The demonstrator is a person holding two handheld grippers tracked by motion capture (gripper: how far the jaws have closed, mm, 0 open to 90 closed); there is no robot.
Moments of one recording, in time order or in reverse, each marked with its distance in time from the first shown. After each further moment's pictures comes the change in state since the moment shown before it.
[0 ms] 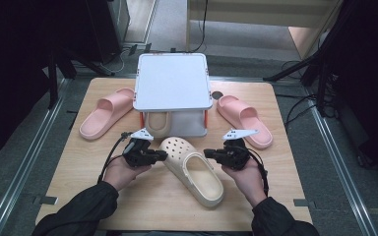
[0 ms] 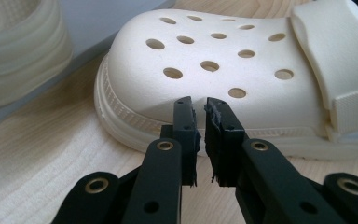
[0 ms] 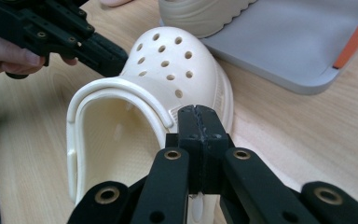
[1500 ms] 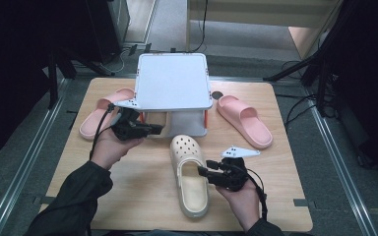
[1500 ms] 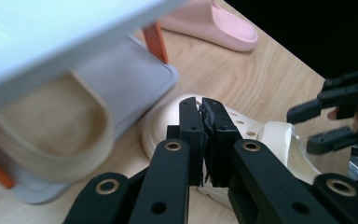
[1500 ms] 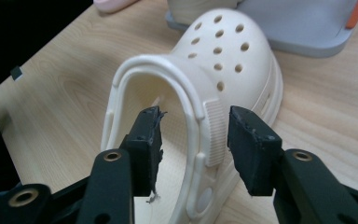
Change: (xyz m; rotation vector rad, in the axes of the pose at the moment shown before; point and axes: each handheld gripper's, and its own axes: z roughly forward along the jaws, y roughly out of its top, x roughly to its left) left arm 0.018 0.068 -0.066 -0.109 -0.045 -0.005; right arm 0.049 -0.029 -0.009 -0.039 -0.084 0.101
